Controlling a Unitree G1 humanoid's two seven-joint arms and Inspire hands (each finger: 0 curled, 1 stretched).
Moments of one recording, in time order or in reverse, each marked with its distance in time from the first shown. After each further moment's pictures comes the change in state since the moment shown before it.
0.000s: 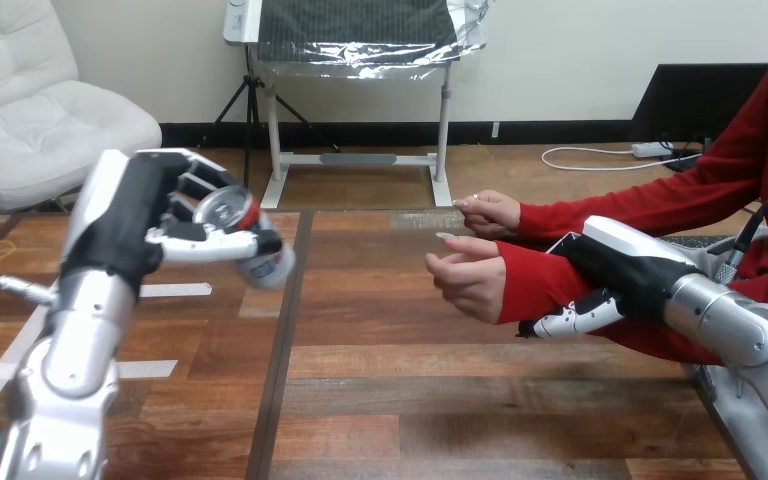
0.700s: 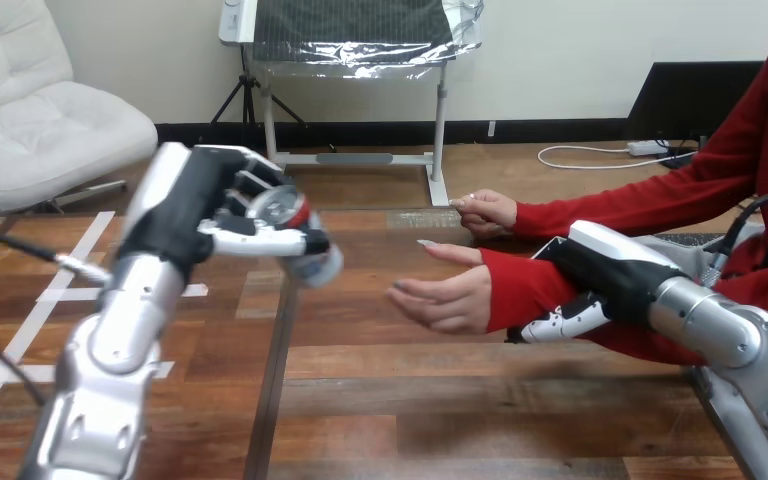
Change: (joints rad) left arm -0.090 -0.046 -0.071 0.103 0.001 -0.036 -0.048; right arm 0.000 0.034 0.003 -0.008 -0.003 0.021 0.013
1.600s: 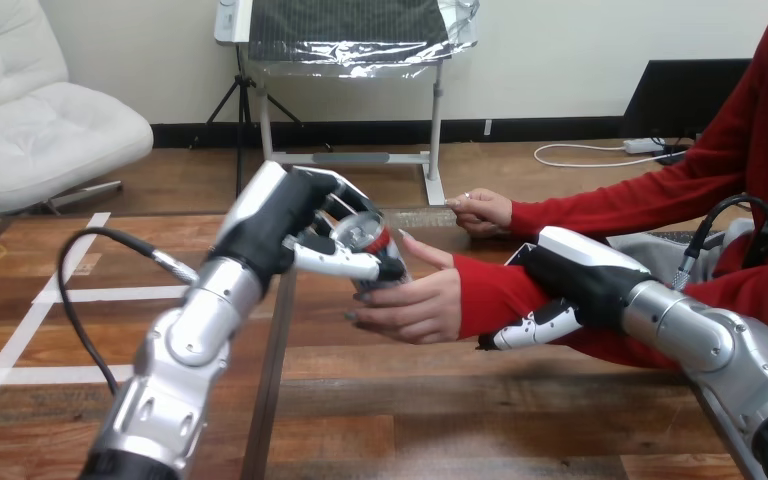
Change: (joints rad) left arm -0.131 -0.100 -0.100 0.350 0.001 -0.211 -0.028; right arm 0.000 0.048 0.030 -0.013 -0.018 -0.018 -0.011
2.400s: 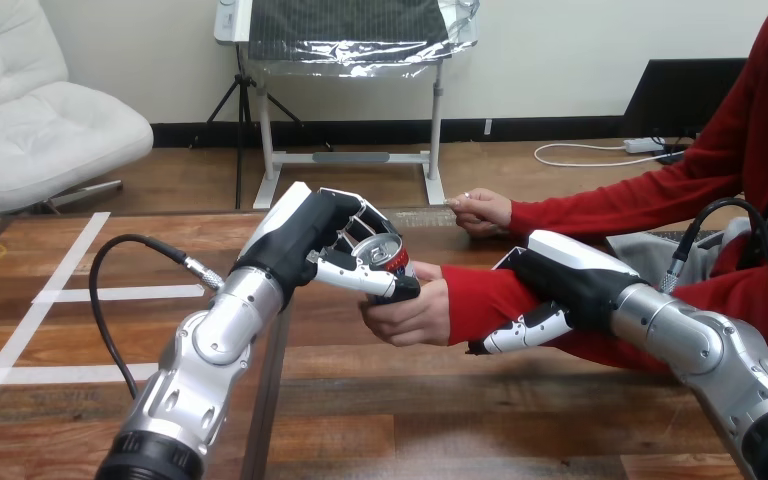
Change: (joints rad) left arm -0.061 -0.040 -0.025 0.163 0.021 -0.058 0.012; right arm 0.000 0.018 0.005 0.000 -0.004 0.003 0.000
